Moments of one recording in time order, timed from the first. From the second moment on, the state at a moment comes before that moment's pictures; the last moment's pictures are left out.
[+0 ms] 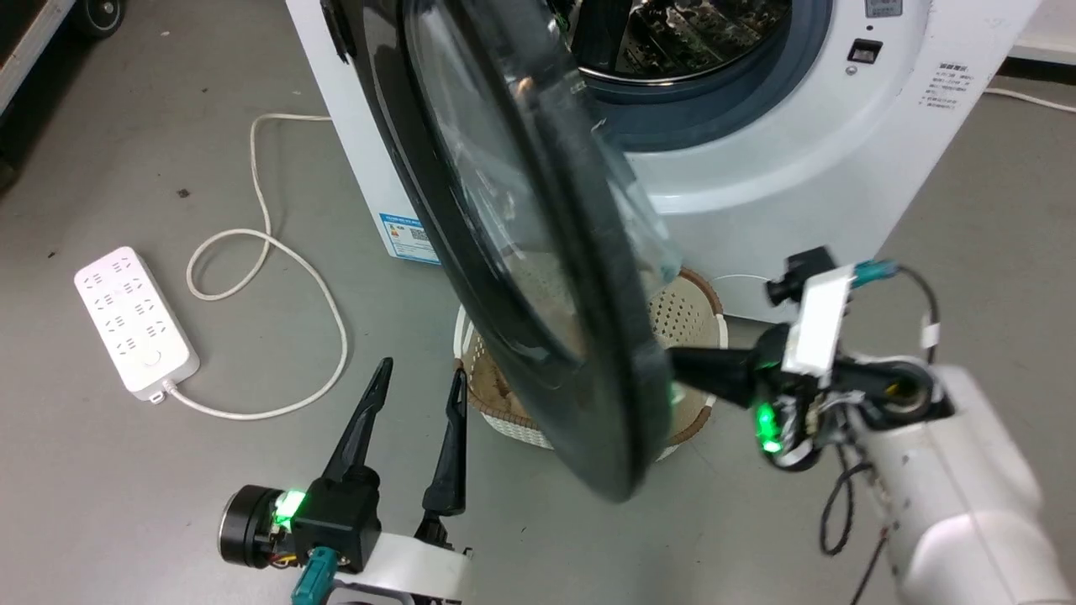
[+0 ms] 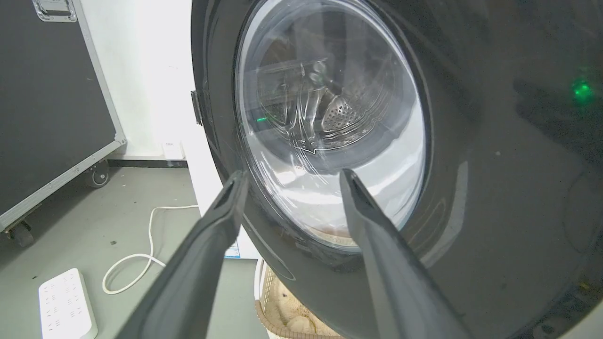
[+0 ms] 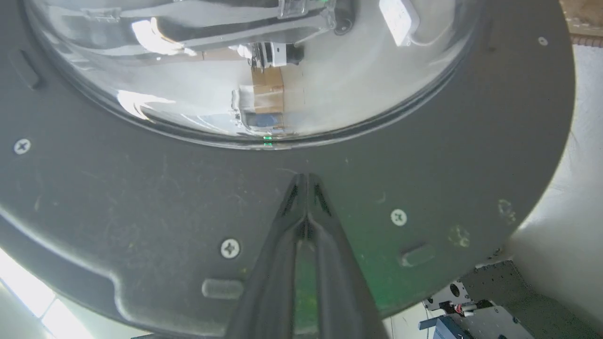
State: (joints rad) left arm -0.06 0.08 -0.26 -0.03 -0.09 0.09 -0.26; right arm -0.72 -0.06 0.09 0.77 1.47 0.13 1.06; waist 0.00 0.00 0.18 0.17
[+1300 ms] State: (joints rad) left arm 0.01 0.05 -0.15 0.03 -0.12 0.03 -0.26; right arm 0.05 -0.13 -0.02 -0.03 0.06 0.13 -0.25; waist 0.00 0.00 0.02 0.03
